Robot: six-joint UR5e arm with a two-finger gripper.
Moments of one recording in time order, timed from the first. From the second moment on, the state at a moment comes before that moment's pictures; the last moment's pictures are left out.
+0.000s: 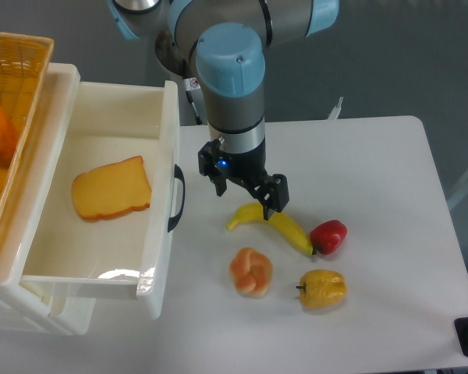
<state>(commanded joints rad) 2.42 -1.81 -1.52 -1.21 1.60 0.97</state>
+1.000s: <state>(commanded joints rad) 2.48 -1.83 -1.58 -1.20 1.71 0.86</state>
